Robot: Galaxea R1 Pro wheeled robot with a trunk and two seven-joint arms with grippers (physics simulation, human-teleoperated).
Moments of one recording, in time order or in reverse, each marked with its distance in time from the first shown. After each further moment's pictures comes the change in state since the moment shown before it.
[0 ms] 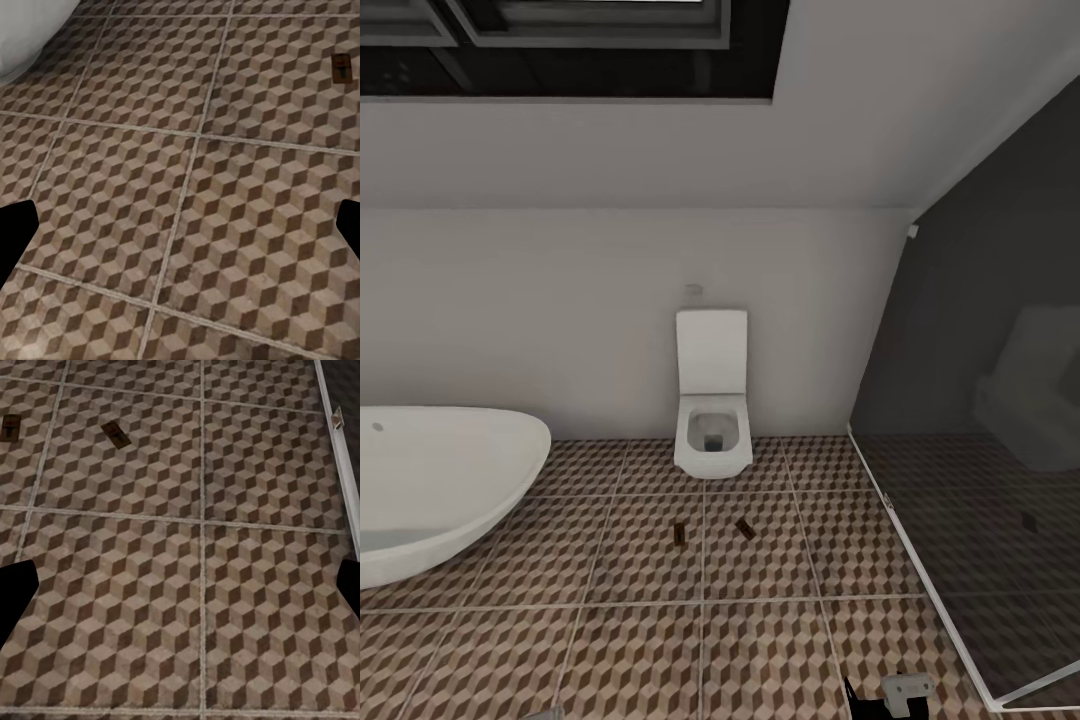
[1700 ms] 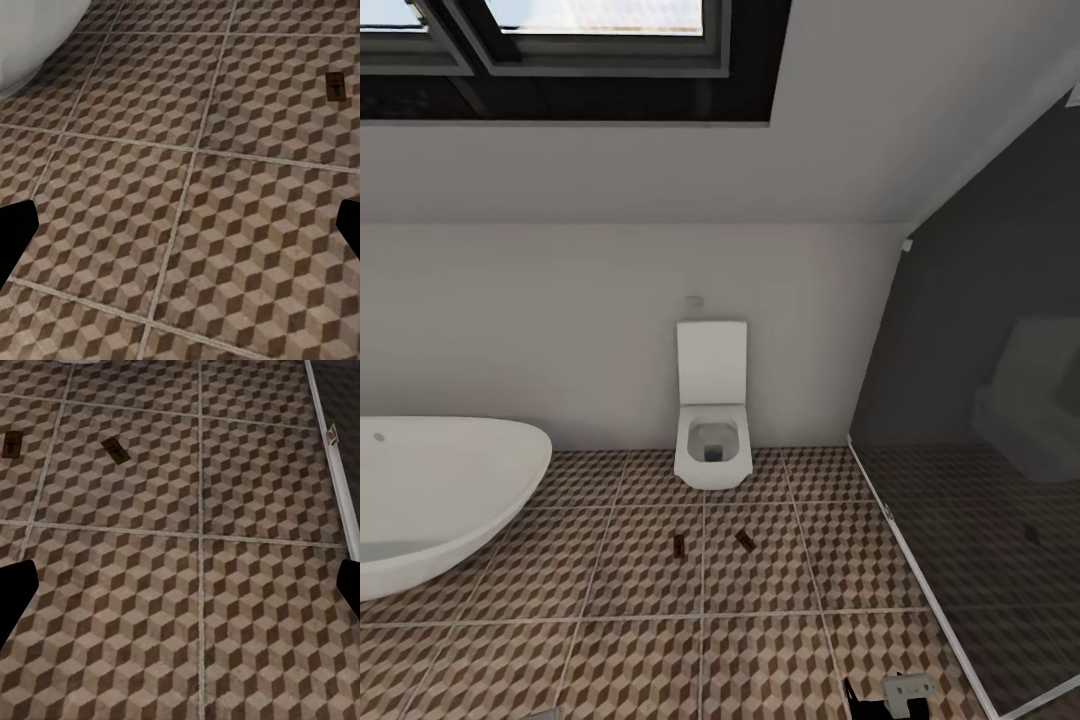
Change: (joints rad) left arm 0.000 0.000 -0.001 0.000 -0.002 0.000 -0.001; right arm 0.002 0.000 0.000 0.000 0.002 0.000 0.000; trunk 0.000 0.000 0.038
